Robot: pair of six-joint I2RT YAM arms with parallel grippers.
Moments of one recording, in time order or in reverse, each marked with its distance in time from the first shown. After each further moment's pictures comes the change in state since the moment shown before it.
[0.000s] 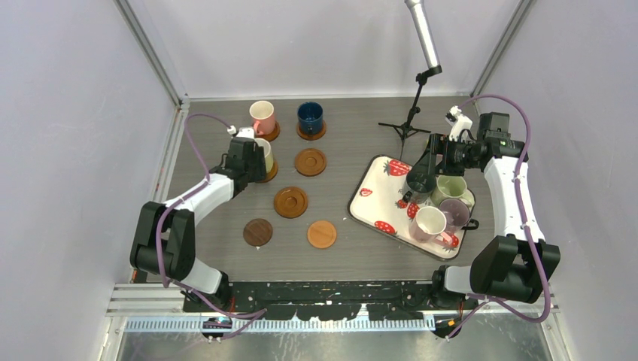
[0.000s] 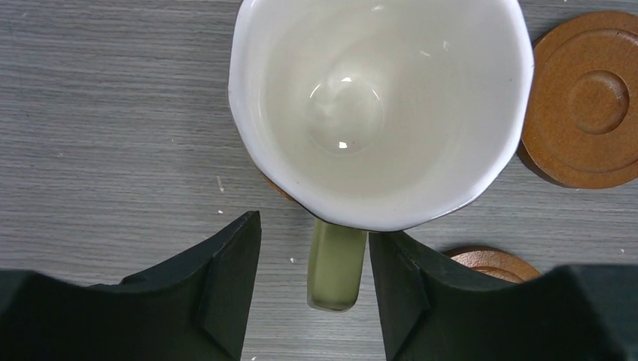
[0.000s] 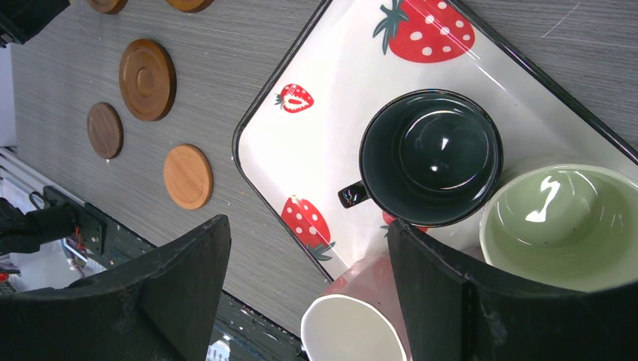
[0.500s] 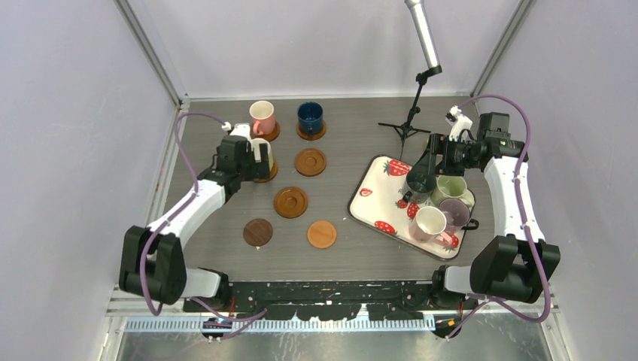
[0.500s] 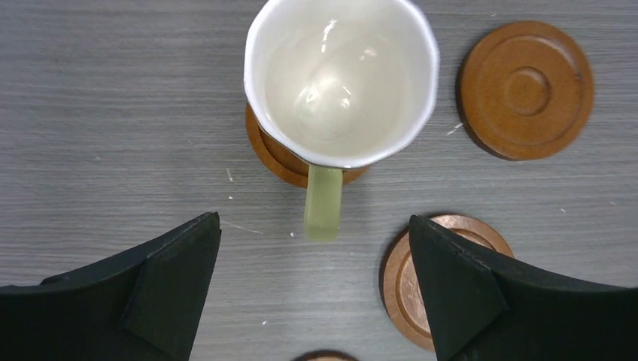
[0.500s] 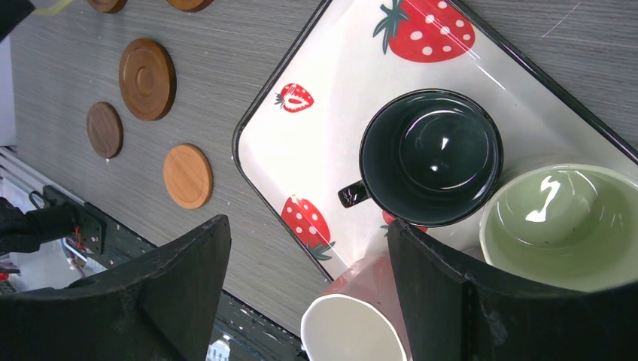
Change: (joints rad) left arm 0.000 -0.128 0.002 -0.079 0.036 0.026; right arm 0.000 0.000 0.000 0.000 0.000 -0.001
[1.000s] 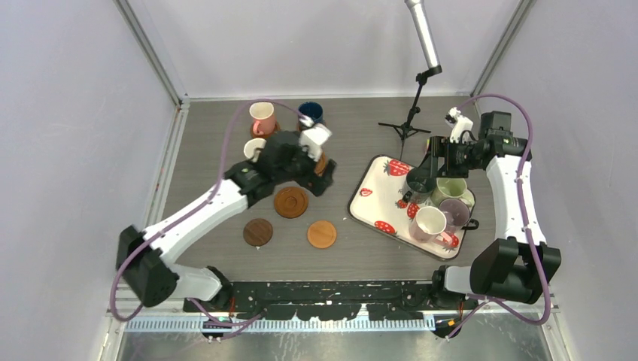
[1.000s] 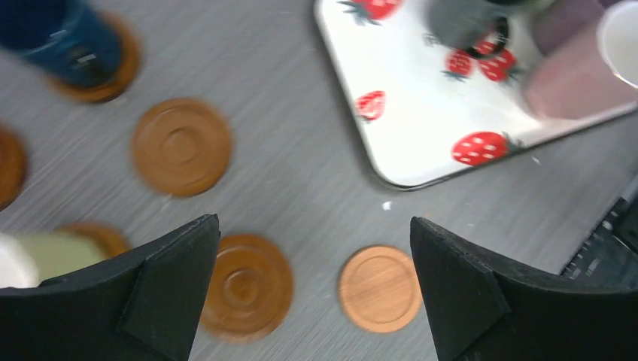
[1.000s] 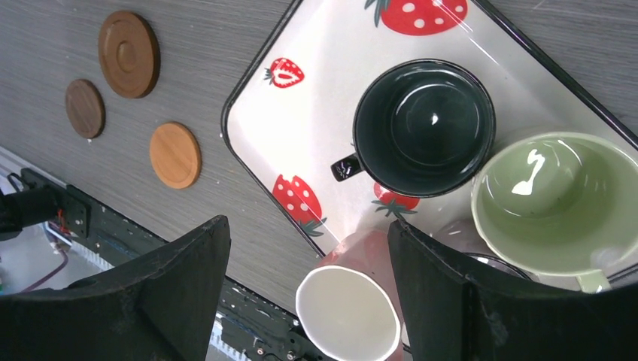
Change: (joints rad) left arm -0.403 -0.095 0.268 -0.164 0.260 0.237; right arm 0.000 -0.002 0.045 -0.105 0.032 -0.061
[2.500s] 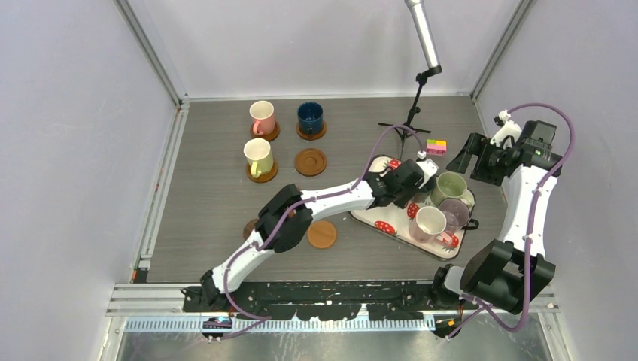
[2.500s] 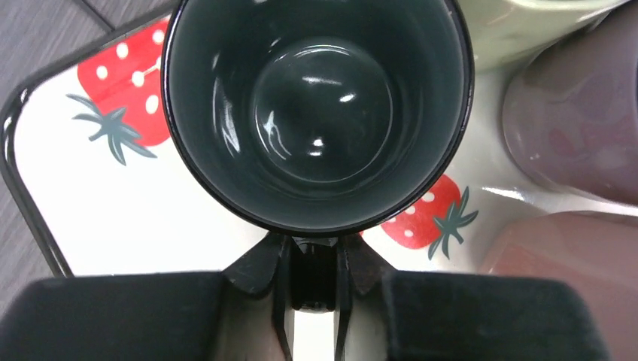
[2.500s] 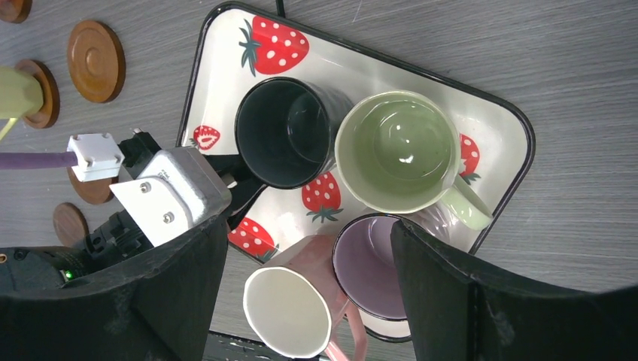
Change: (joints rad) left arm -0.440 1.141 0.930 -0.010 -0.235 -0.079; right arm -0.282 -0.051 -0.025 0.066 0.073 0.101
